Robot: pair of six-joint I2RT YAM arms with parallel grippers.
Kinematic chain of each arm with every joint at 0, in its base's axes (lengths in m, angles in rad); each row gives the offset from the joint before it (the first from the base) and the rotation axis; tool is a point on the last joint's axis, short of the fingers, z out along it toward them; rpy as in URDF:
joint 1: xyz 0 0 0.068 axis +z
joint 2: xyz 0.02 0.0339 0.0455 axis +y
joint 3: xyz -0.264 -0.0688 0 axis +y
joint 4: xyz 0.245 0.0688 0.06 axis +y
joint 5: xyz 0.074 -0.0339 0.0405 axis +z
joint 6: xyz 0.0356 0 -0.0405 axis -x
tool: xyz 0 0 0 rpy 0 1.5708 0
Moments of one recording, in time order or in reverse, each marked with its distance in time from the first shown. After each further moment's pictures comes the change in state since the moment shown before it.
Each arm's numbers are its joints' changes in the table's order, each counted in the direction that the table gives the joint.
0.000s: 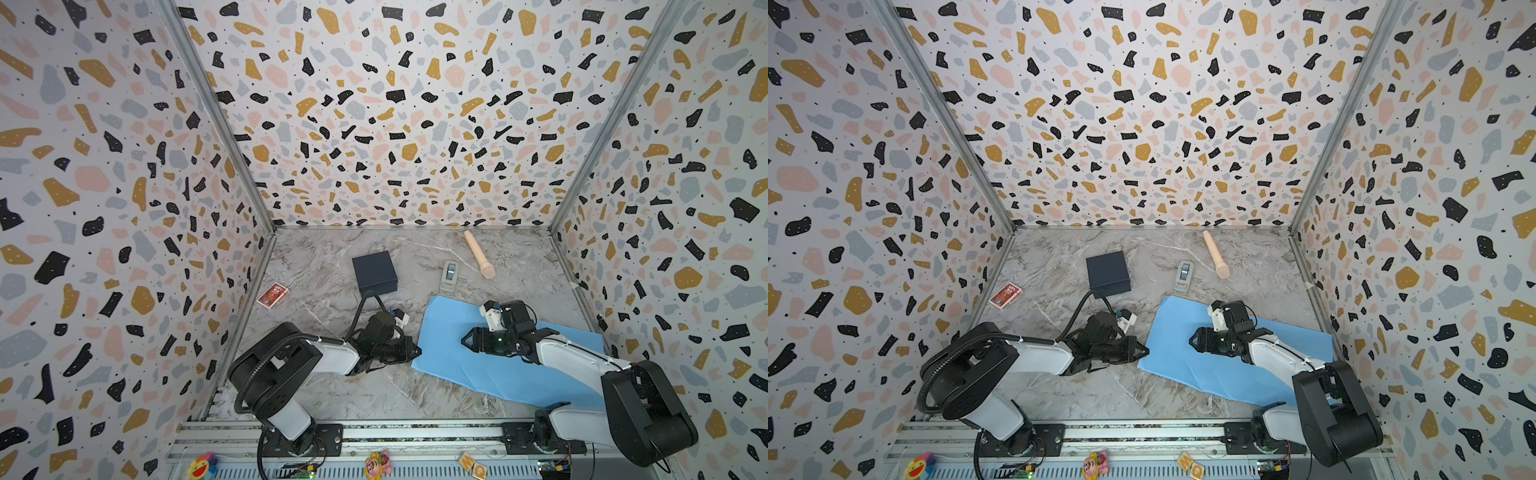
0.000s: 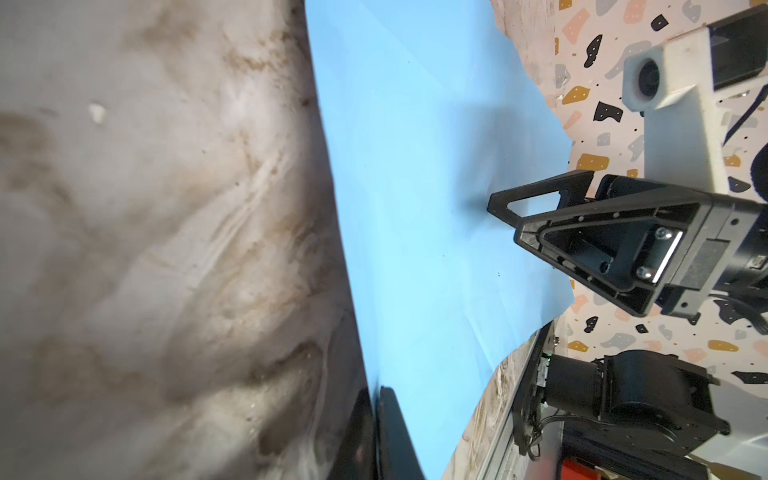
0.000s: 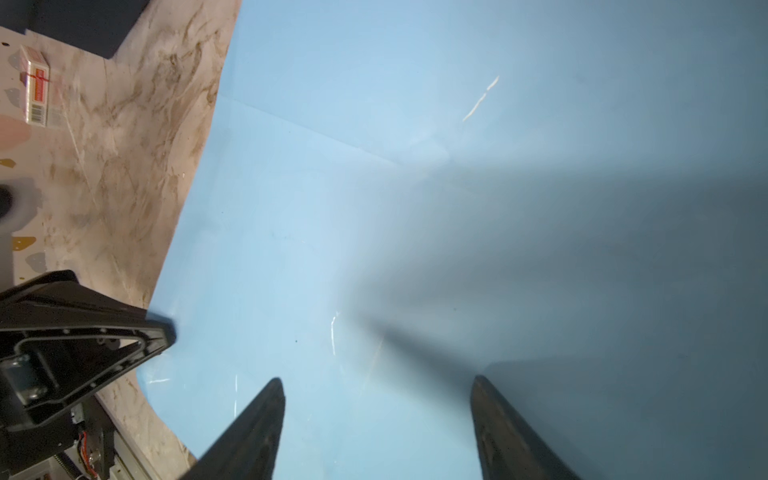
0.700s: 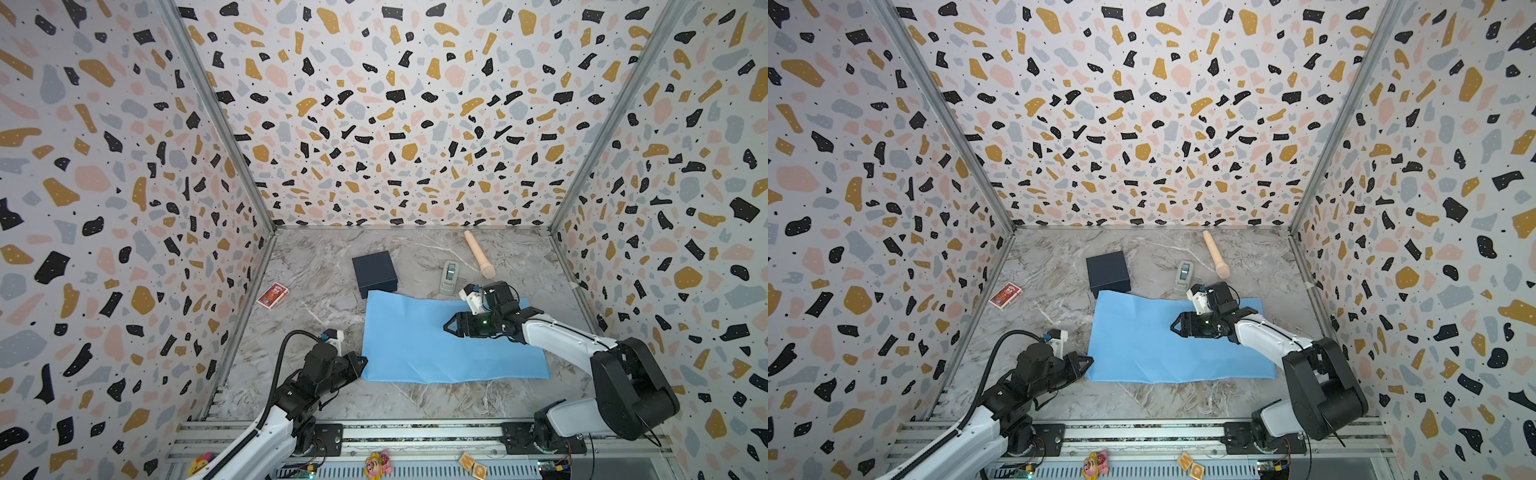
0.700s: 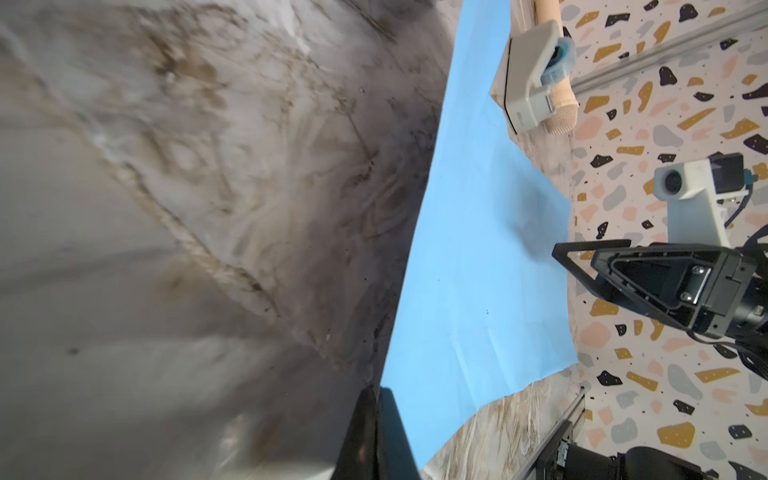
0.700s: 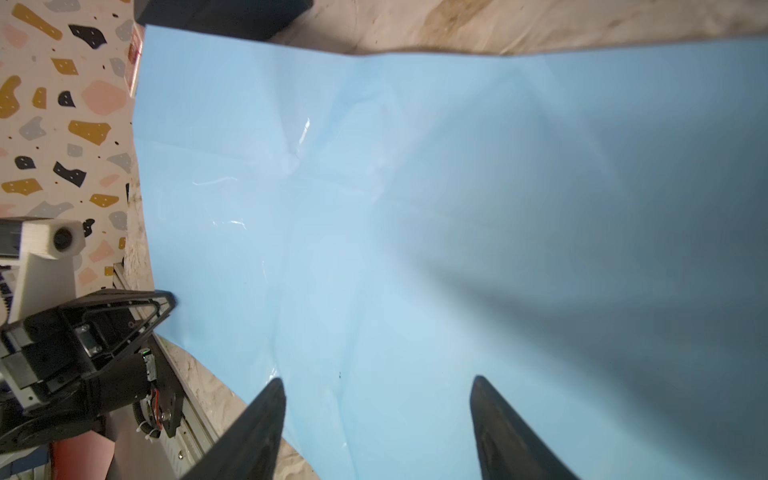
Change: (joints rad) left arm 0.256 -1.017 0.404 0.575 0.201 0.154; right arm 0.111 0.150 -0.209 0.000 0.097 -0.002
